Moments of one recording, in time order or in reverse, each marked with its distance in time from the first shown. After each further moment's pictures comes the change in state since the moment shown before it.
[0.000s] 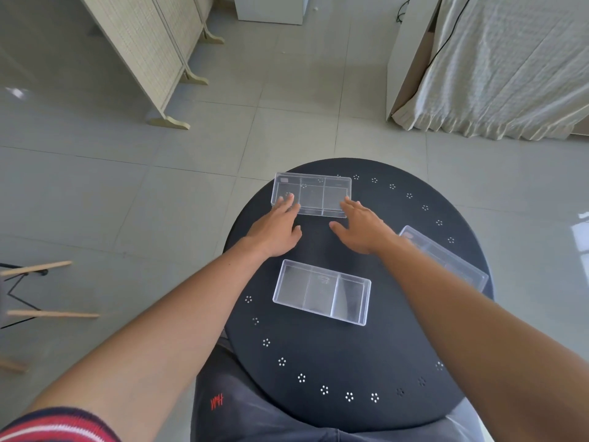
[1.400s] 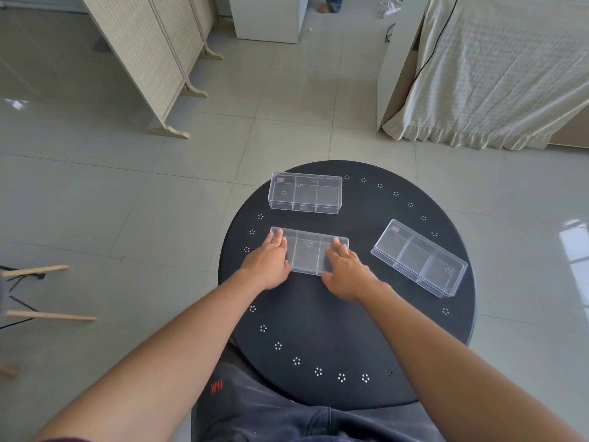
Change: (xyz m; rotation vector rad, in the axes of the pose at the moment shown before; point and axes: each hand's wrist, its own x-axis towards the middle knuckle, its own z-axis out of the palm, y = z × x) left_hand -0.080 0.013 0.048 0.122 -0.112 -0.084; right_hand -0.102 -0.019 0.068 -0.041 -0.129 0.039
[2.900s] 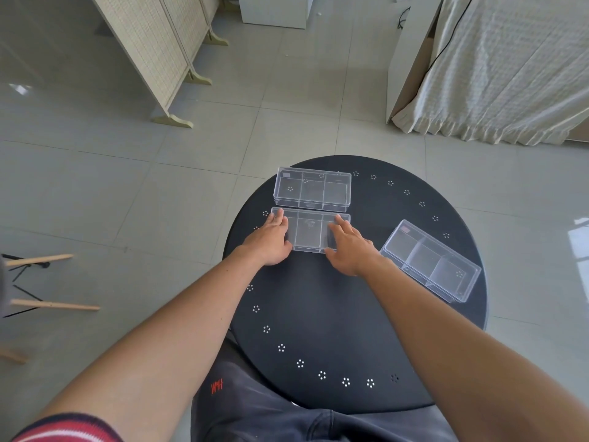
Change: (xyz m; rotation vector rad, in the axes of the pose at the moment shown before) left_hand 0.039 -0.021 -0.029 -0.140 -0.062 -0.016; right_hand 0.053 0.000 -0.027 -0.008 0.042 -0.037
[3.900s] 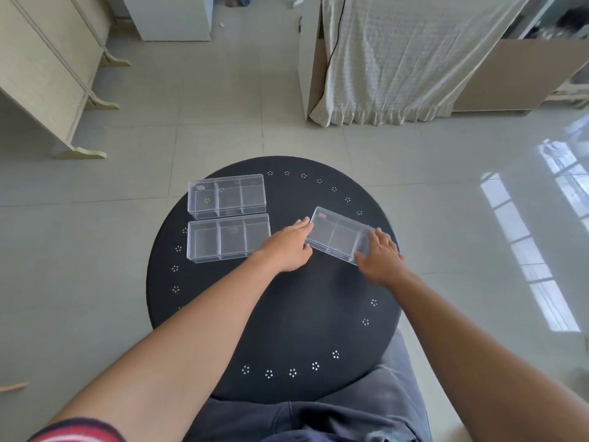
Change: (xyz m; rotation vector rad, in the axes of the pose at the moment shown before) left_hand 0.018 0.195 0.041 0.032 0.002 0.406; right_hand -0.116 0.200 0.013 0.208 0.220 0.494
